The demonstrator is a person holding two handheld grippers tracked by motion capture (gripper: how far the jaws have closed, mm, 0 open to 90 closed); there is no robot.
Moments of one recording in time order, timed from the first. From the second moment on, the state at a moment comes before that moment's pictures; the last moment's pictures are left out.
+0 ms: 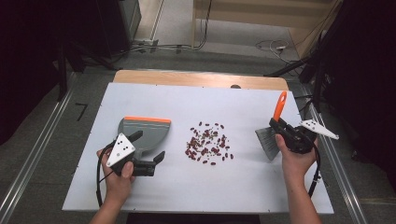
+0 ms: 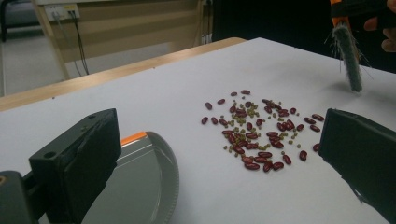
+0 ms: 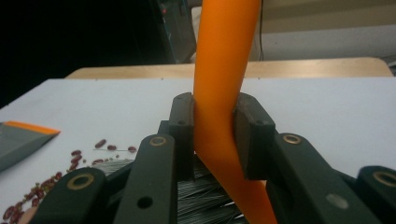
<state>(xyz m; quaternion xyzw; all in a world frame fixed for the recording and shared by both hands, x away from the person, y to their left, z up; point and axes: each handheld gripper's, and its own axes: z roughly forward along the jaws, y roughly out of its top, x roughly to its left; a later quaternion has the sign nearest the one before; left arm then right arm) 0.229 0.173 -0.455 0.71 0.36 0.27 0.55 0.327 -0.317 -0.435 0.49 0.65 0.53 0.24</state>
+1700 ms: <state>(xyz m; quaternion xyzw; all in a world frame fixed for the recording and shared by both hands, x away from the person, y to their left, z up) 0.219 0.064 -0.441 0.75 0.31 0.14 0.57 0.256 -0.166 -0.399 0.34 0.69 0.60 0.19</state>
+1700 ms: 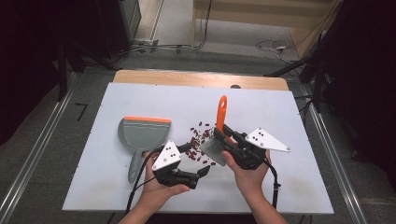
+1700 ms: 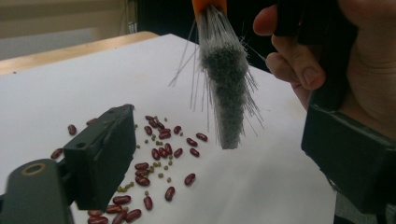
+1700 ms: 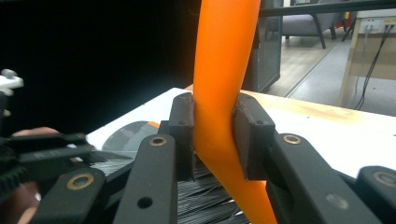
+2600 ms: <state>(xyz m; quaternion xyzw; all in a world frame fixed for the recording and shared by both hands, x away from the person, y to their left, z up) 0.220 0.056 -0.453 0.75 0.33 0.13 0.56 0.234 -0.137 -0.400 0.31 0.70 0.61 0.19</state>
